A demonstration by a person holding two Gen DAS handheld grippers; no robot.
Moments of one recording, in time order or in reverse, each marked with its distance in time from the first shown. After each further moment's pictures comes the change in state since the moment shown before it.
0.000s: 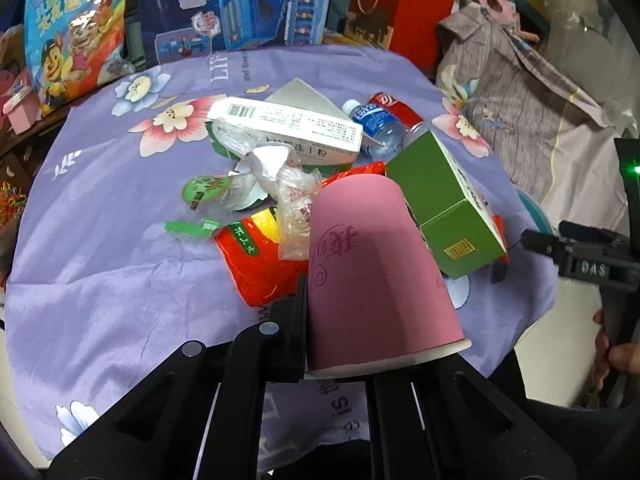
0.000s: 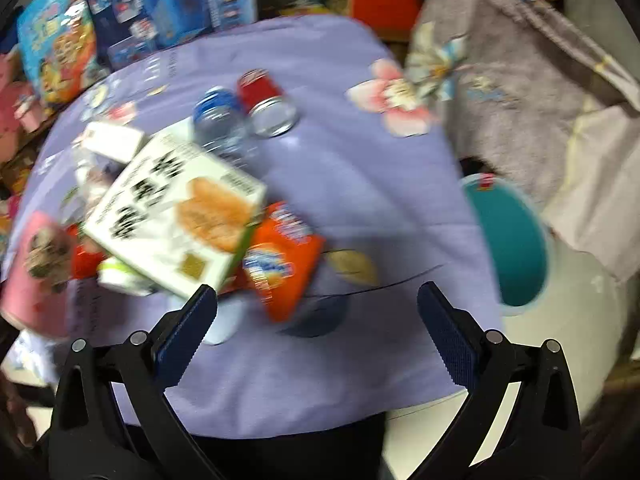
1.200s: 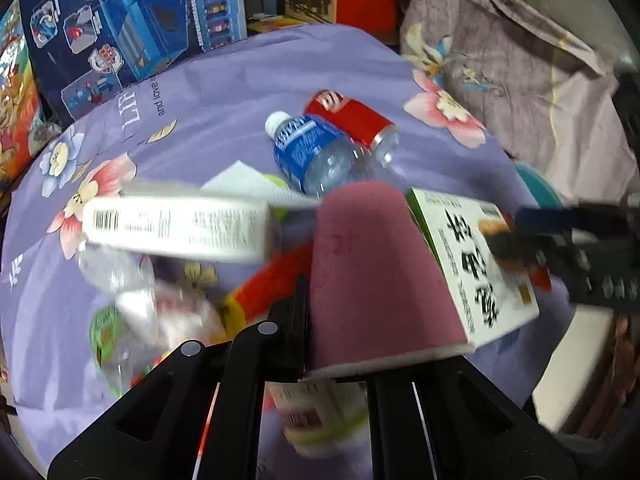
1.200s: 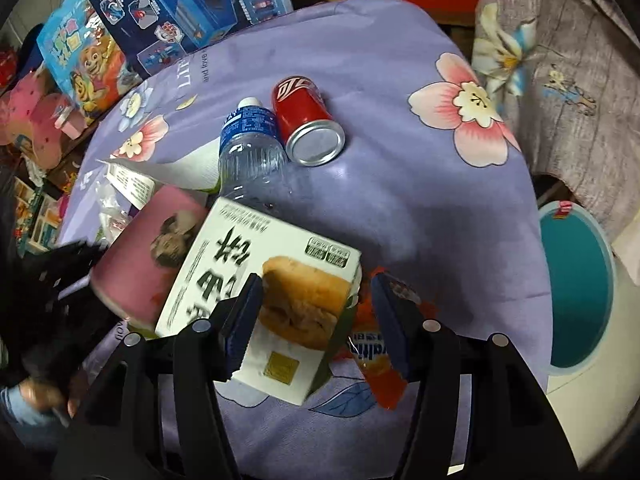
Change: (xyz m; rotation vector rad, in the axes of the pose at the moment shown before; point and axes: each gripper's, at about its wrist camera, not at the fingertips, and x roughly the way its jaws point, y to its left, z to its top) left arm 0.090 -0.057 0.094 0.202 0.086 -0.014; right arm 0.046 -0.019 0.070 -0.006 0.081 0.238
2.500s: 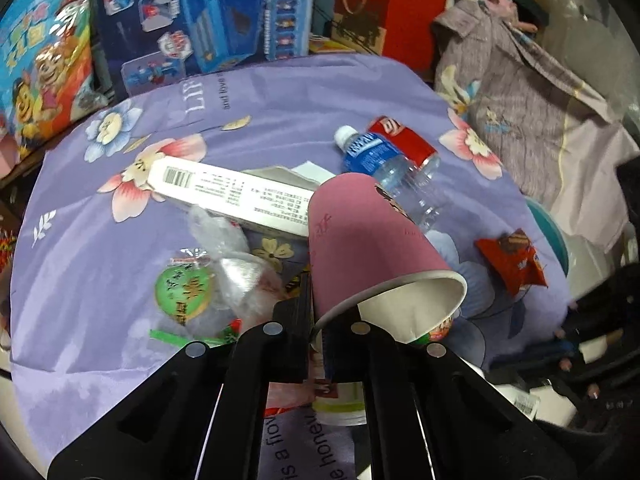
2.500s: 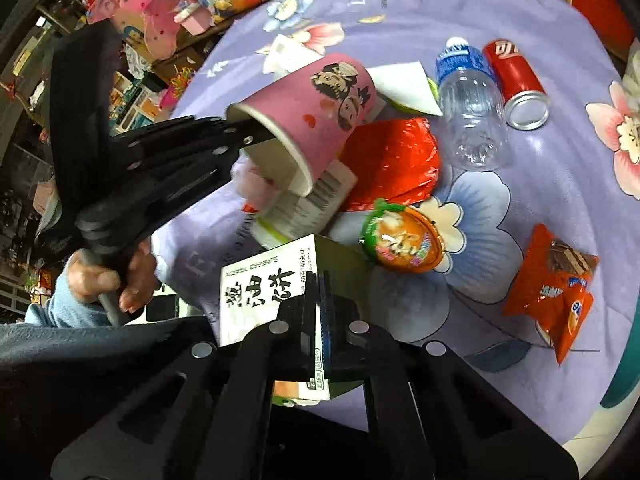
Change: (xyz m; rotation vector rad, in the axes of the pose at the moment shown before) left arm -0.052 0.058 -0.039 -0.131 -0.088 0.014; right arm -0.012 0.105 -0.047 -0.328 0.228 0.313
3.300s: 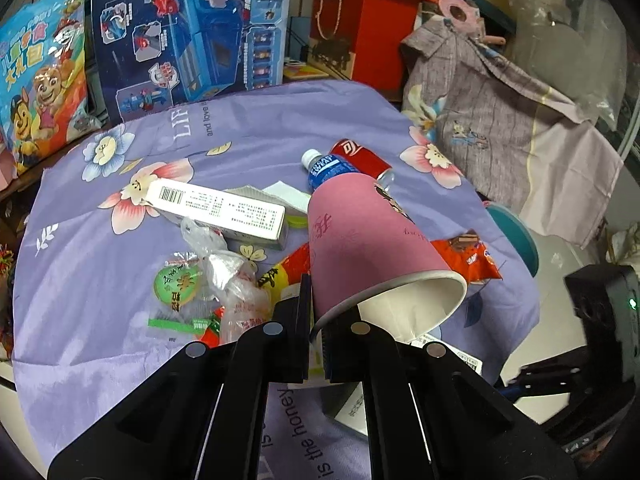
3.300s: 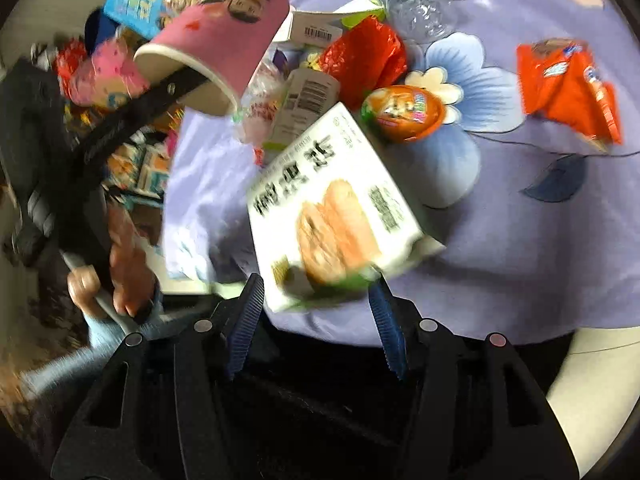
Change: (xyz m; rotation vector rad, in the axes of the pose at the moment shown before) left arm -0.050 -0.022 -0.016 0.044 -0.079 -0.060; right arm 0.014 -0.009 -0.085 0.363 -0.051 0.185
